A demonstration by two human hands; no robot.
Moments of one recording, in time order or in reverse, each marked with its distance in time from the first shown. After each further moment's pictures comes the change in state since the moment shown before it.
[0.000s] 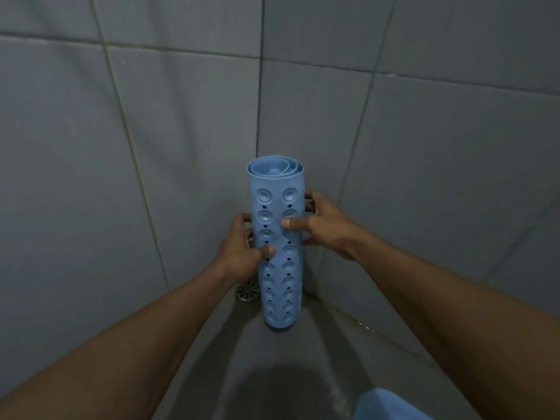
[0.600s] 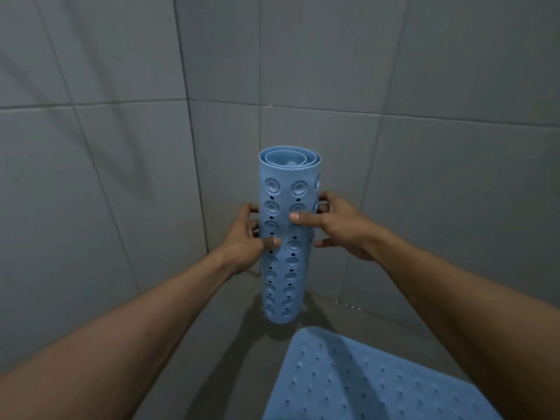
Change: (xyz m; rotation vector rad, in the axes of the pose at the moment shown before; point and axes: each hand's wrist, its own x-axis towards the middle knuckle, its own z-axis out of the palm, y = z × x) left_hand -0.167 0.116 0.110 -0.026 -0.254 0.071; right_hand -0.246 -0.022 -0.107 -0.004 0.196 -0.005
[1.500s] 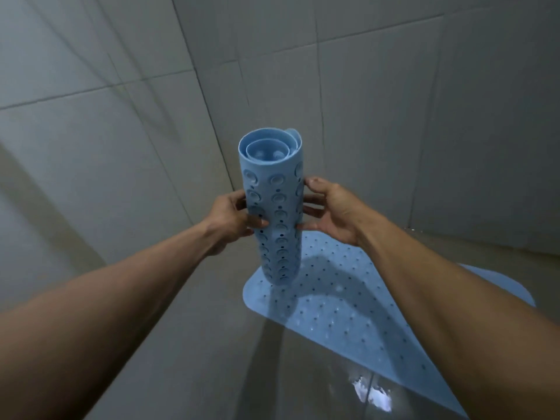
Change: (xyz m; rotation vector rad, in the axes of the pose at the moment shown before) left_hand -0.270 0.027 0.159 0.197 0.142 -0.201; right_hand -0.266 0.118 -0.075 0.694 -0.254 0.104
